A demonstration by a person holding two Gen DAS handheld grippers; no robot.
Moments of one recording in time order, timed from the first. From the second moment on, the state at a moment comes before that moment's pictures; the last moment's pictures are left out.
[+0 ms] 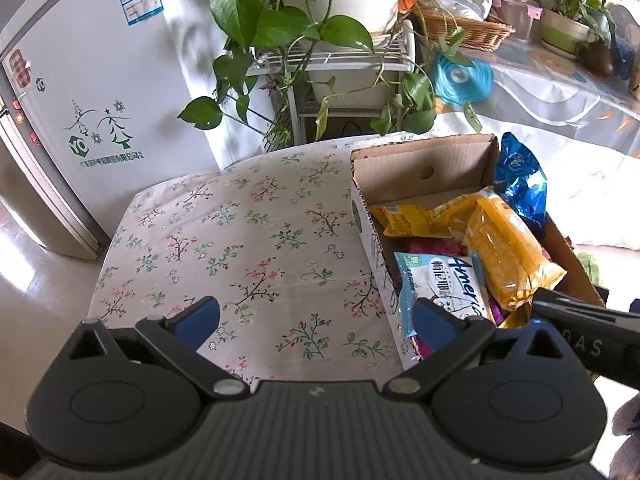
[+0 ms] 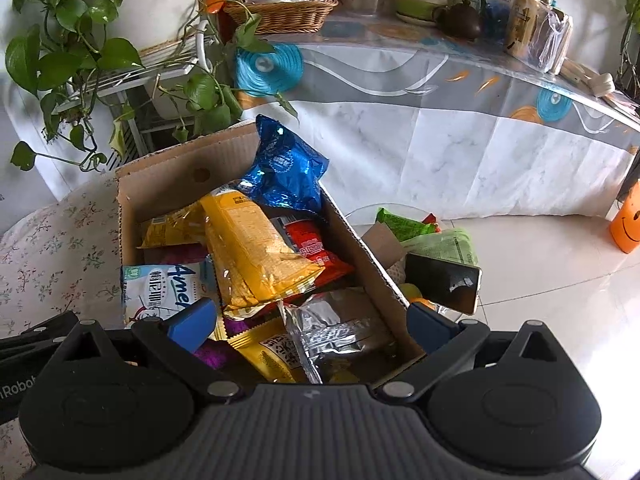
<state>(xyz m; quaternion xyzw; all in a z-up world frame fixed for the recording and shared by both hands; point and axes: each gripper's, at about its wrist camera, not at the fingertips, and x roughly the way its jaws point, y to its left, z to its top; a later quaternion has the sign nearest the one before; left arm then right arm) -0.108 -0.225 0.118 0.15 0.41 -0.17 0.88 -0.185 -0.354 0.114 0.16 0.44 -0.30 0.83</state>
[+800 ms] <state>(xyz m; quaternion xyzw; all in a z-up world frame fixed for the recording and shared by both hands) -0.118 -0.211 0.117 0.16 0.42 -0.18 0.88 -0.197 -0.344 0.112 0.17 0.43 -0.29 0.84</state>
